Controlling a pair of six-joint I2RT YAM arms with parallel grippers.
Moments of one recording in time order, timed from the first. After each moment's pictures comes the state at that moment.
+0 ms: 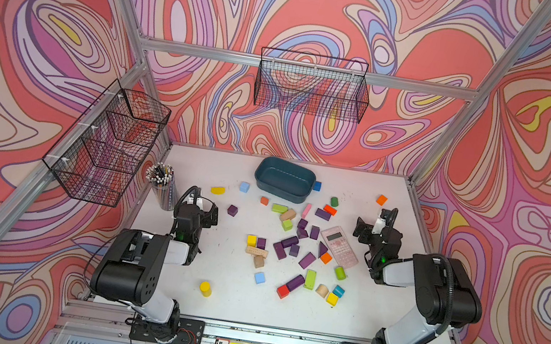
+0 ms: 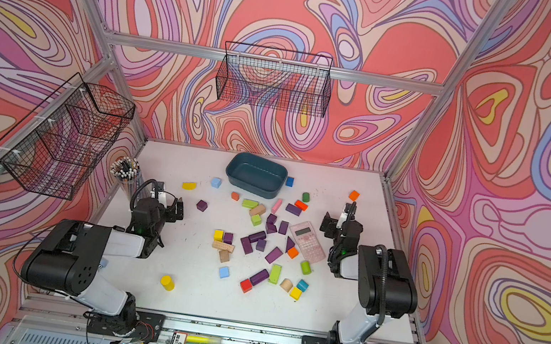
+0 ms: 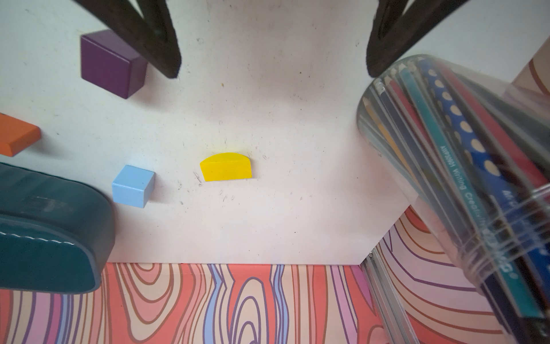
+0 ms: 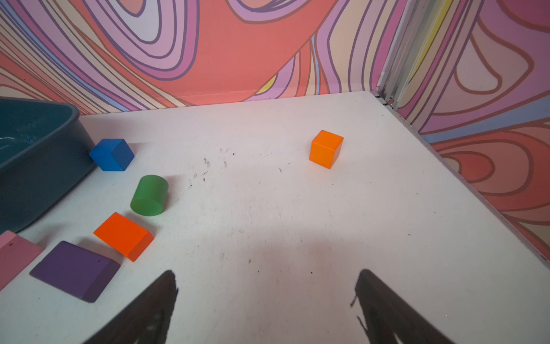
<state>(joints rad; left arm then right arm) -0.04 1.54 0.37 0.81 -0.19 -0.04 -0.01 1.72 0.48 0.93 0.06 0.04</state>
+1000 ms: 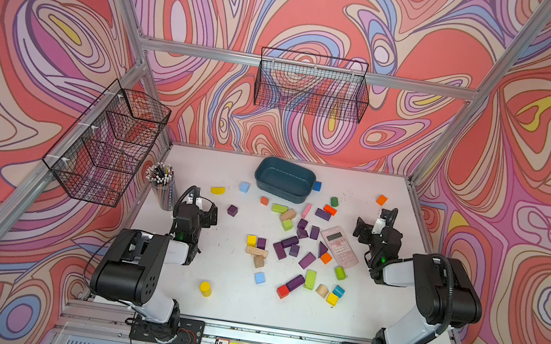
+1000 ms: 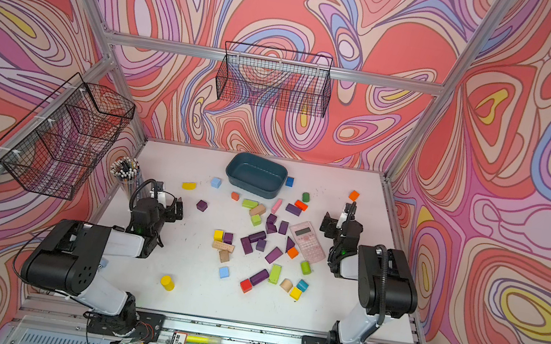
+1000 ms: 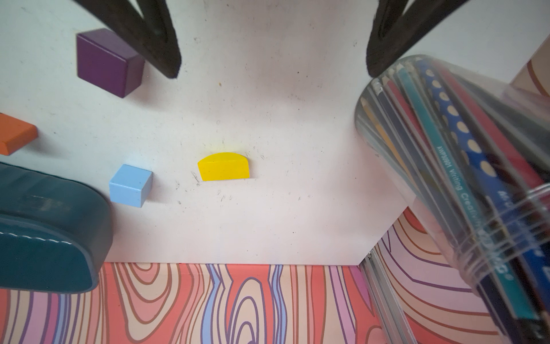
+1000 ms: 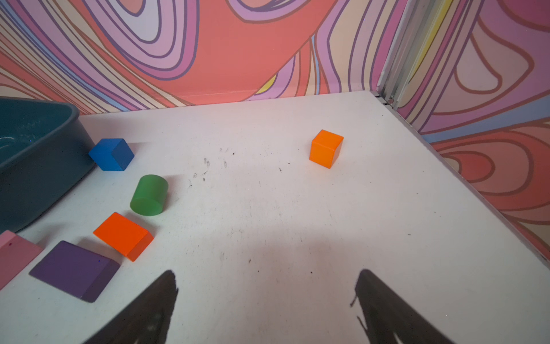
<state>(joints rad) -0.03 1.54 0.37 0.81 -0.18 -0.04 -0.01 1.72 0.48 0.93 0.06 0.04</state>
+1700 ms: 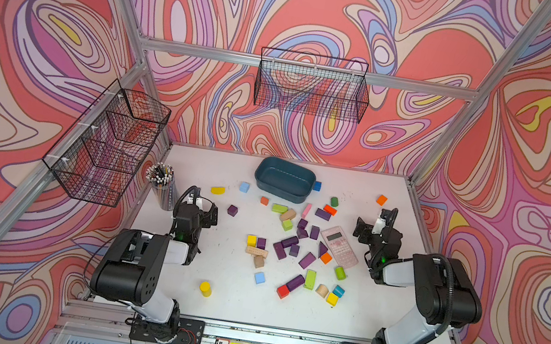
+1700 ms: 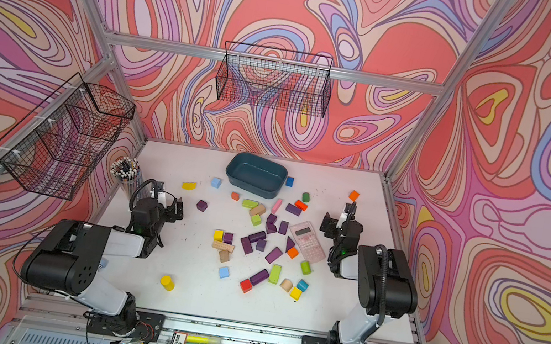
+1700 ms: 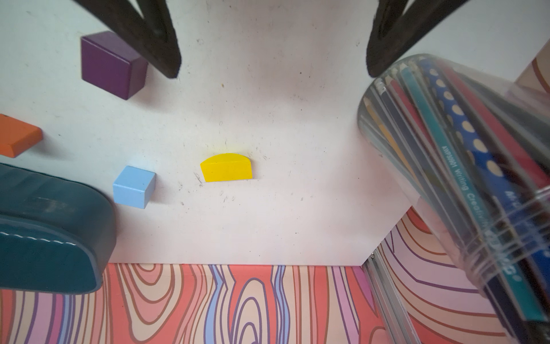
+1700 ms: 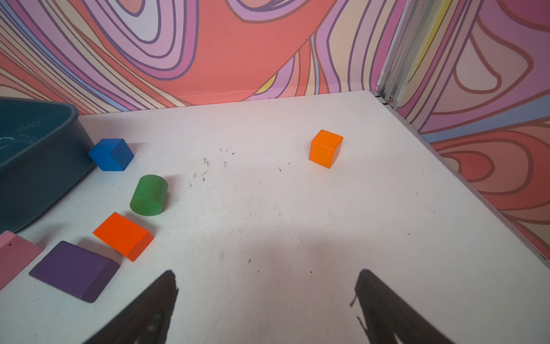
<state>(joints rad) -0.03 1.53 0.37 0.80 -0.17 -0.04 -0.01 1.71 0.47 0.93 0.07 0.04</state>
